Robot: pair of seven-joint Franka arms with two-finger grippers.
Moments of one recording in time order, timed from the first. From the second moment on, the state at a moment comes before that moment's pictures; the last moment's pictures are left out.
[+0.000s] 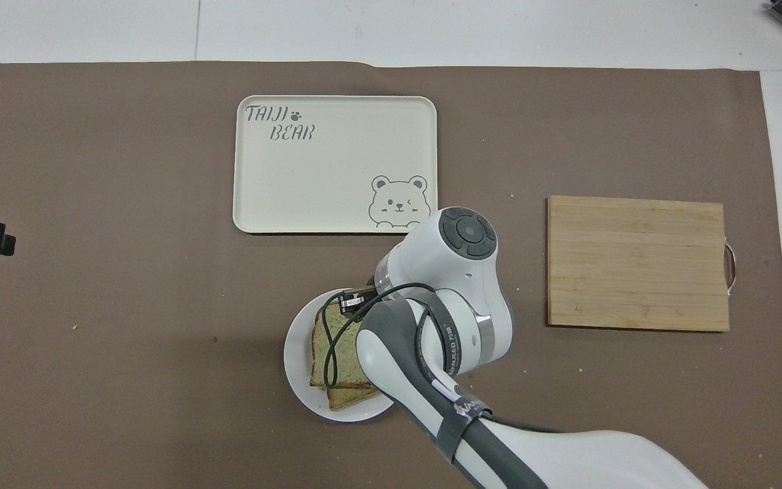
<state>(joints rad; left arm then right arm) -0.07 -0.05 0.09 -1.59 0.00 1.50 0.10 0.54 0.36 0.07 -1.87 0.53 2.18 0.15</state>
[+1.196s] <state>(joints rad) -0.07 -0.05 0.09 -1.59 0.00 1.50 0.10 0.35 0.24 0.04 -1.83 -0.03 2.17 0.15</state>
